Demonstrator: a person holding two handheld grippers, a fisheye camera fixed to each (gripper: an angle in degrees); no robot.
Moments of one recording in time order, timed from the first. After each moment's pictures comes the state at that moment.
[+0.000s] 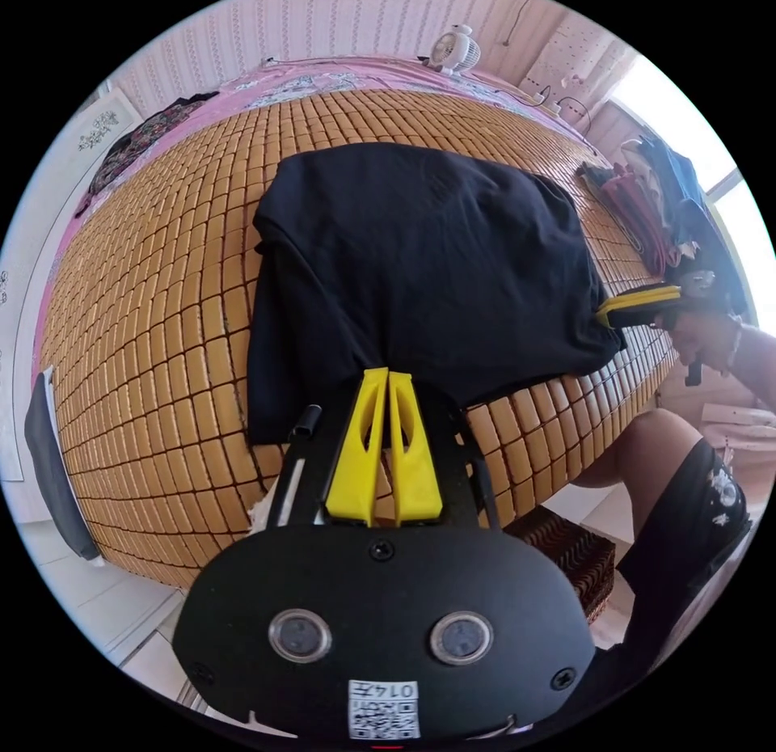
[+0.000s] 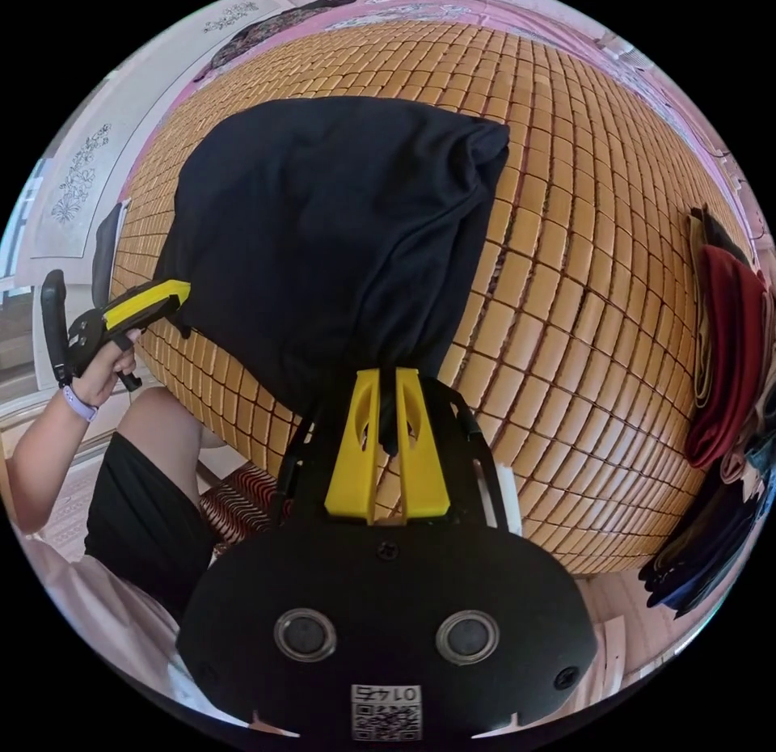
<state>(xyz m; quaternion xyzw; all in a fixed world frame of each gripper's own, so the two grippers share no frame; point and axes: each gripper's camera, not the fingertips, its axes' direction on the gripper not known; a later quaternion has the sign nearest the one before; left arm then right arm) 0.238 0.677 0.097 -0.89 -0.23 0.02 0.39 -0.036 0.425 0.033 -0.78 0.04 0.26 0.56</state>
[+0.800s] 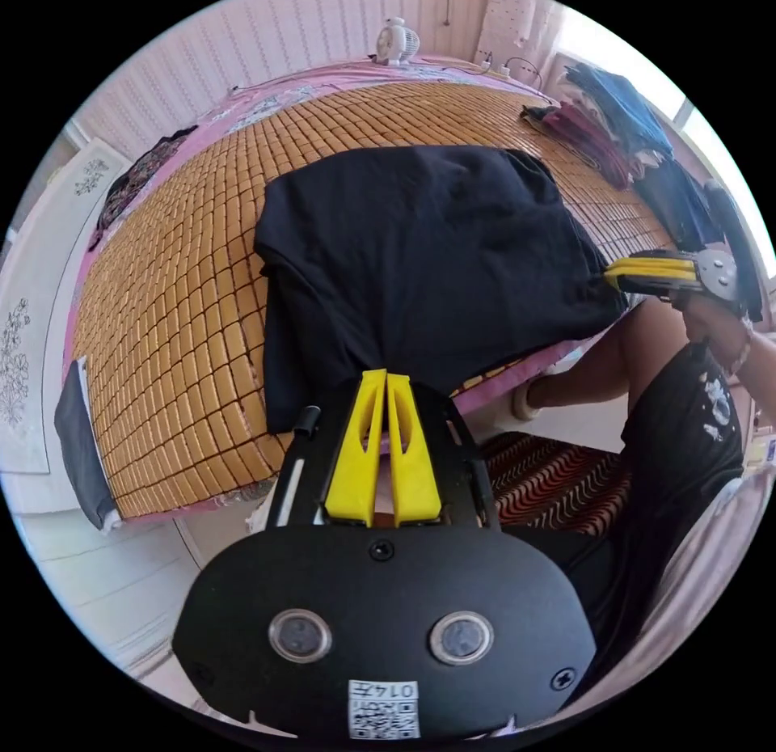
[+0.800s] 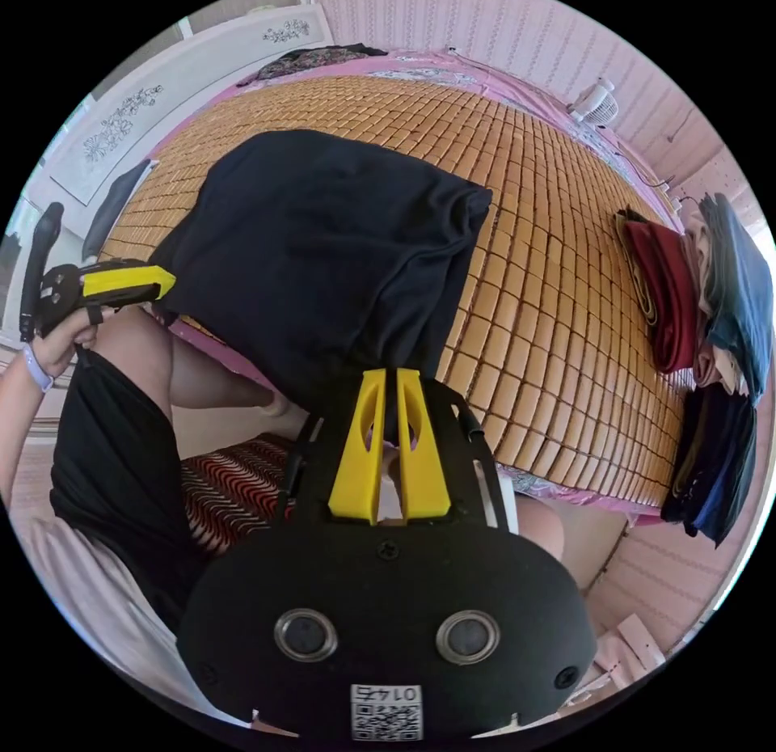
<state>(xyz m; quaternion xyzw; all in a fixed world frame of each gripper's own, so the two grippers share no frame) 0.393 0.591 -0.012 -0.89 -0.21 0.09 0.40 -0.219 0.325 -0.126 -0.72 0.10 0.17 0.67</state>
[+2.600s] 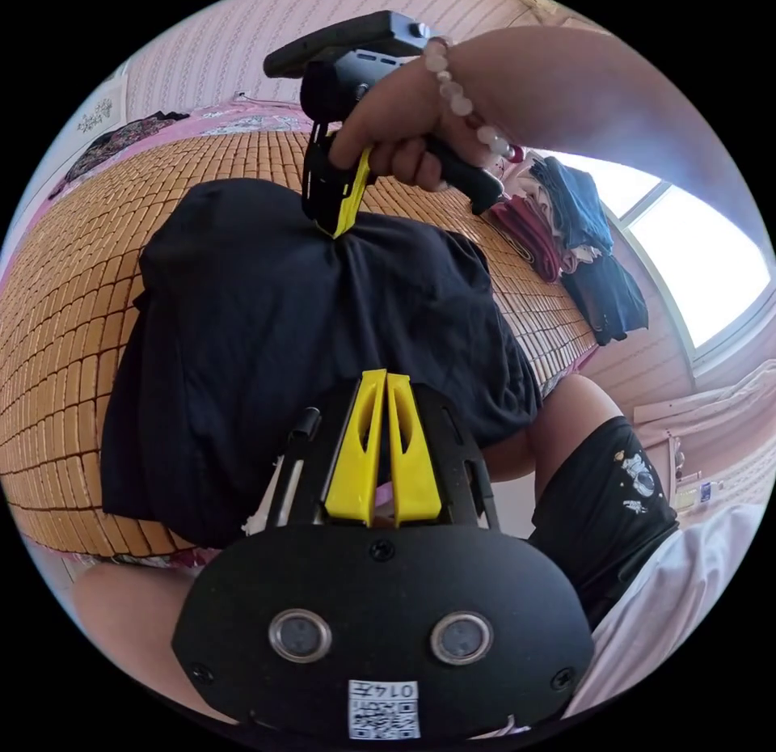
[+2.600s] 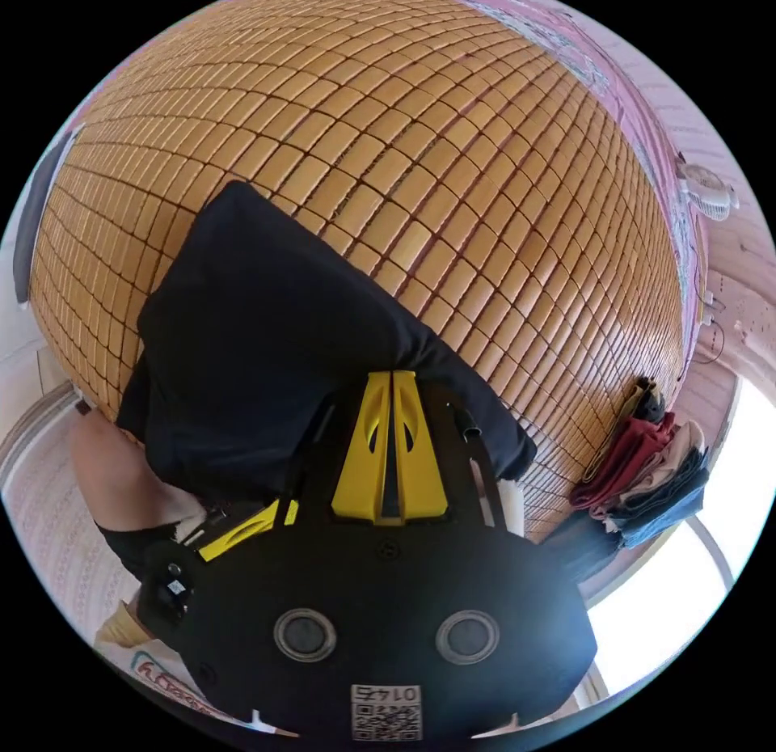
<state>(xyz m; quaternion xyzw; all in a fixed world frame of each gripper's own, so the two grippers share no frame) 0.385 0.659 -0.092 -0.83 -0.16 -0.08 0.53 -0.297 0.414 0.319 -0.88 0.05 0.02 0.46</state>
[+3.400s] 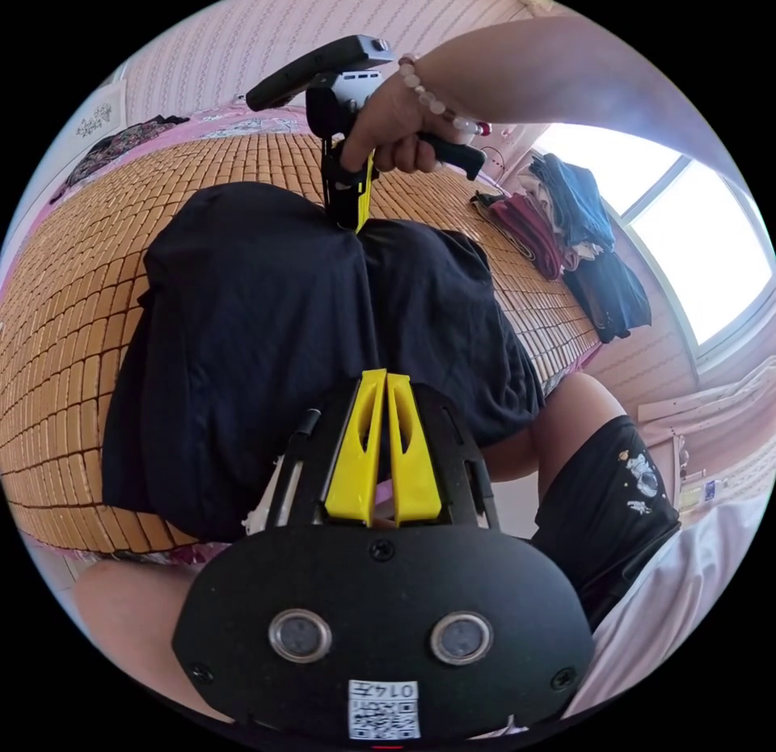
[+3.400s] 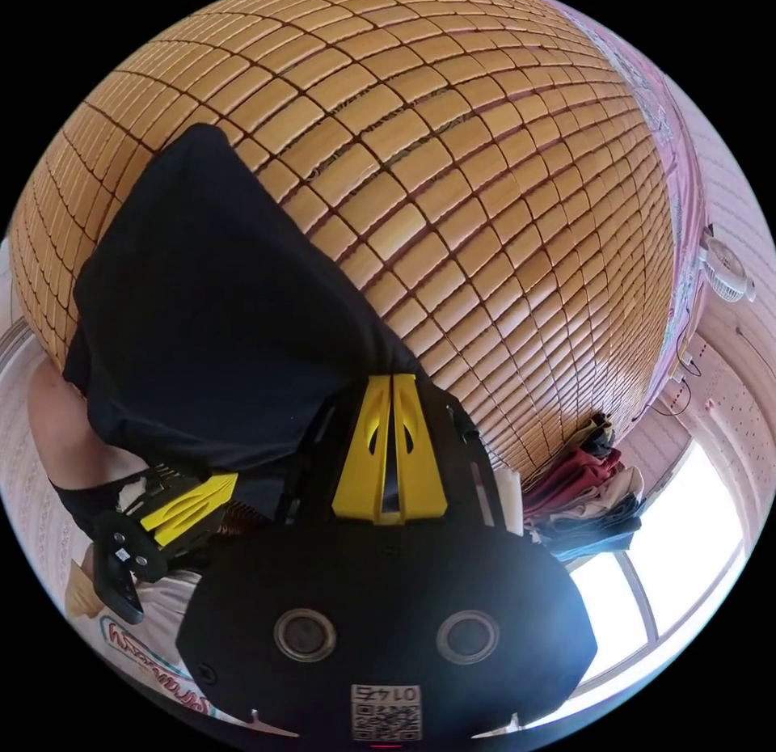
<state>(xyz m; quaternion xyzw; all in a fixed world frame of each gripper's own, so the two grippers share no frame) 0.395 0.683 -0.082 -0.83 -0.16 -0.08 0.53 -0.248 0.461 0.330 -0.91 0.01 -0.06 0.40</state>
